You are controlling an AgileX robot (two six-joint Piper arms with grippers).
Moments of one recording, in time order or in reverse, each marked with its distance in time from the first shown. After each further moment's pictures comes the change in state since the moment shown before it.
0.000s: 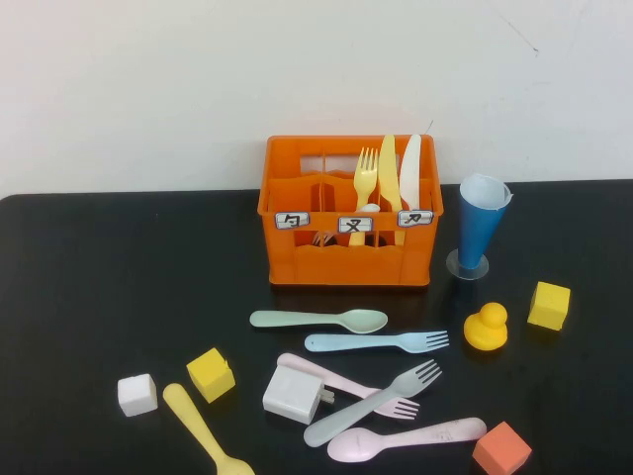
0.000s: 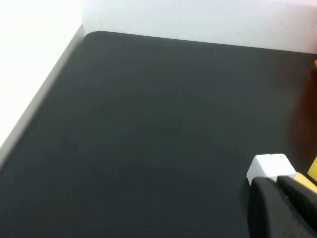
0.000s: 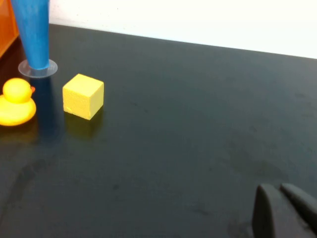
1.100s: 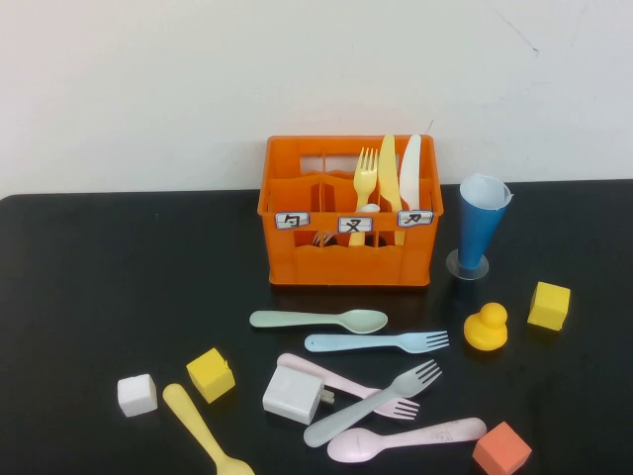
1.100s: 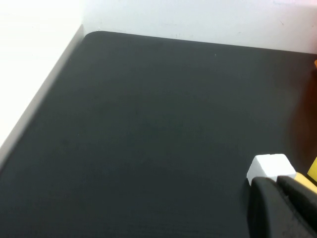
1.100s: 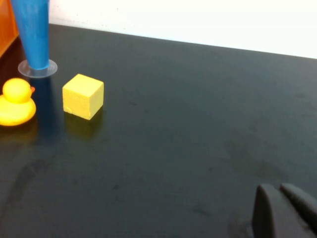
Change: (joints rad) right arm 0.000 0.000 0.000 0.000 0.000 0.000; left arm 0.000 0.000 0.000 0.000 0.000 0.000
